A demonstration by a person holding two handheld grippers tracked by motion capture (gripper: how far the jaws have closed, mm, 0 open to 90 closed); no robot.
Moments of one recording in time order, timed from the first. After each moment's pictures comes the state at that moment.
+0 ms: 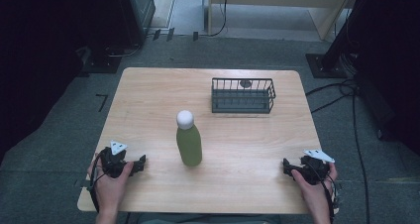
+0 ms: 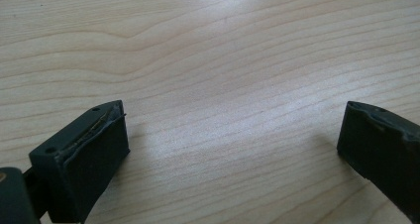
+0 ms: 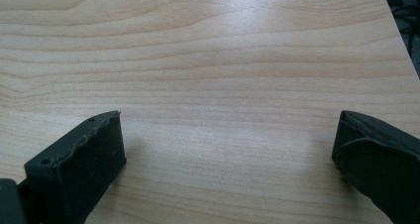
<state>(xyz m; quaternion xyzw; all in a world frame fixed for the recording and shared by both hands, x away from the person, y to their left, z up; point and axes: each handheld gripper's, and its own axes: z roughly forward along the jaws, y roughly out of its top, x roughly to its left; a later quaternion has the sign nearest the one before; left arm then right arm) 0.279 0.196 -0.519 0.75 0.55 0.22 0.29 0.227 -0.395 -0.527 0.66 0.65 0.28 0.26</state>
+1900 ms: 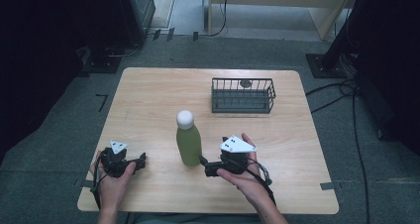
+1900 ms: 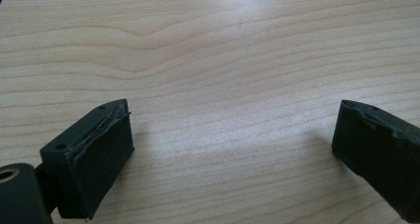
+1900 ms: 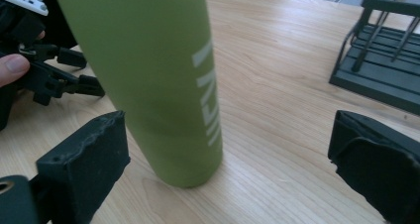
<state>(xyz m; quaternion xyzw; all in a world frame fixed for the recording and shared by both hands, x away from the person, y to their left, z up) 0.279 0.189 -0.519 0.72 0.59 0.24 0.29 0.241 -0.168 -0.445 0.41 0.75 0.48 0.18</state>
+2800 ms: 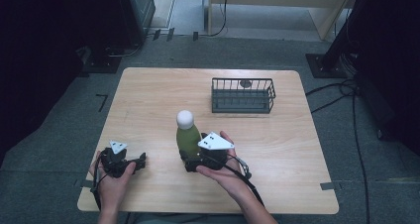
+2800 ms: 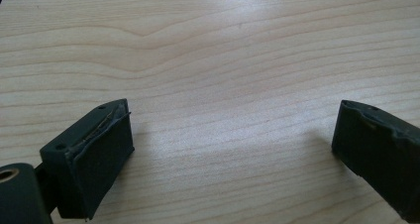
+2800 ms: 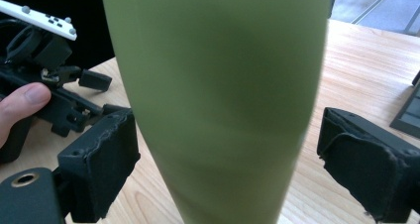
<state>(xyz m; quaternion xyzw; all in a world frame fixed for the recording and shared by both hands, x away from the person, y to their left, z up) 0.279 0.189 -0.519 0.72 0.59 0.24 0.29 0.257 -0.118 -0.450 0.38 0.75 0.51 0.18</state>
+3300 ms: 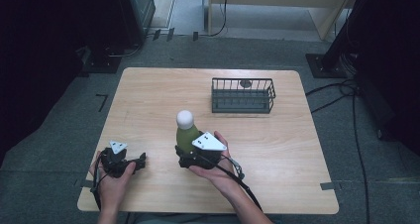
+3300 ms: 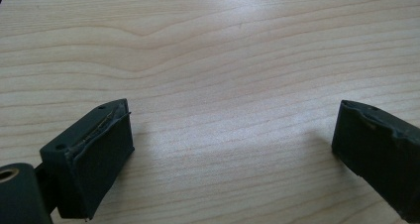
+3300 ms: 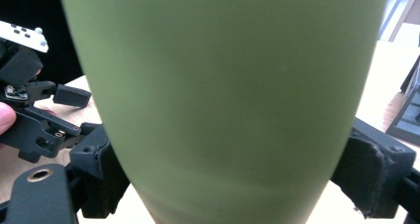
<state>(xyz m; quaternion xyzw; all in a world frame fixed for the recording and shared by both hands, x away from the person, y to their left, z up) 0.279 0.189 -0.519 0.72 0.59 0.24 0.29 0.263 -0.101 -0.460 0.40 0.73 0.52 0.22</state>
